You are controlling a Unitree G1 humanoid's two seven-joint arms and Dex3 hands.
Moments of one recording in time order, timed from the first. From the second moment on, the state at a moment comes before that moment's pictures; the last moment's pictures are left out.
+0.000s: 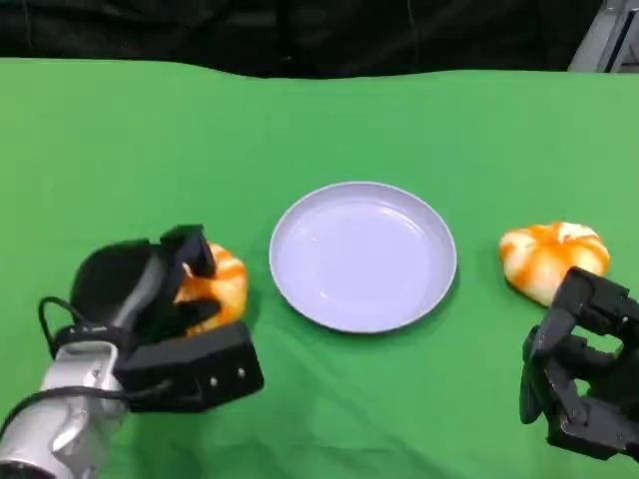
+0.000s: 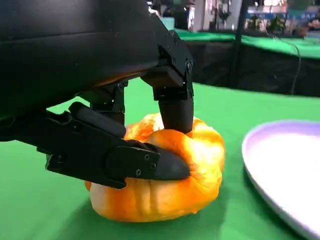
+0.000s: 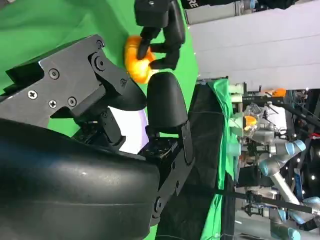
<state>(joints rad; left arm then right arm) -0.40 0.31 -0.35 0.56 0.75 -0.07 0.37 0.30 -0.10 -0.02 -0.51 0.27 0.09 0.25</state>
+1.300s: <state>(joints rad) -0.82 0.02 -0.48 0.92 0.74 -0.19 0.33 0.34 -0.10 0.02 -0.57 0.29 0.12 0.25</state>
